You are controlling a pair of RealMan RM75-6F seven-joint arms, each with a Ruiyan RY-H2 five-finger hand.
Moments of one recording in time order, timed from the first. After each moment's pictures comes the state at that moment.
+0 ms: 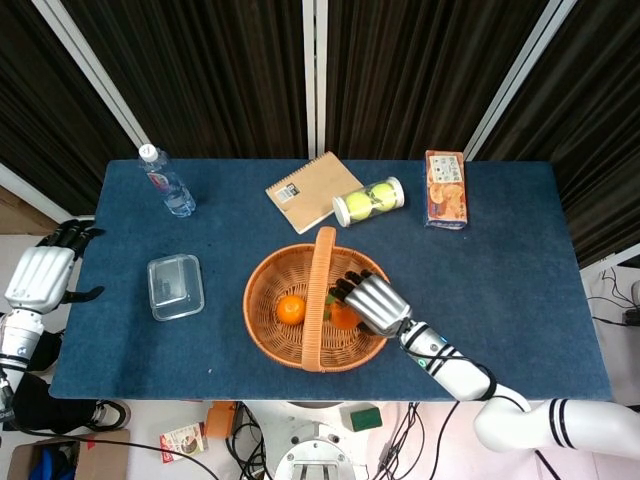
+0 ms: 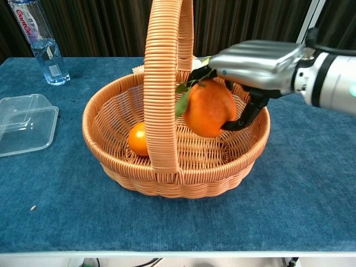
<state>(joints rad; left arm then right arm) -0.36 -1.00 -0.10 -1.58 1.35 1.19 -0.05 0.79 -1.41 0.13 -1.80 -1.25 0.89 -0.60</state>
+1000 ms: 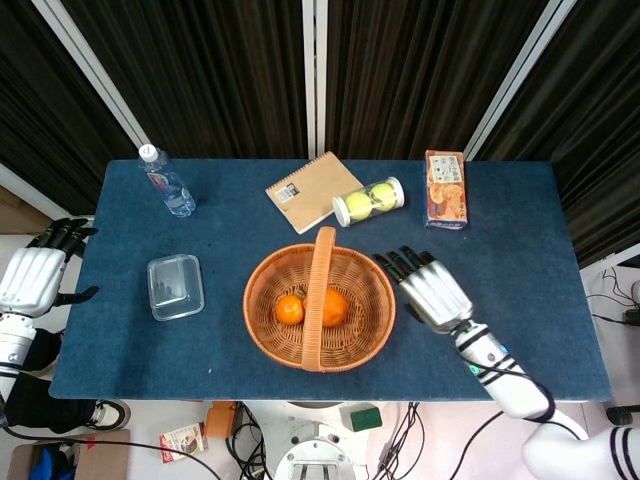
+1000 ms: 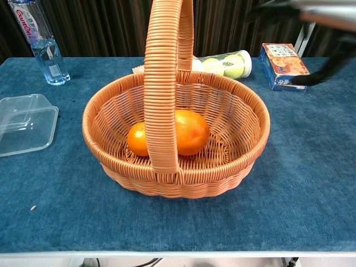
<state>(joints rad) -0.33 -0.98 -0.10 -1.61 1.38 1.25 -0.05 0.66 -1.11 0.02 -2.01 -1.31 1.21 -0.62</state>
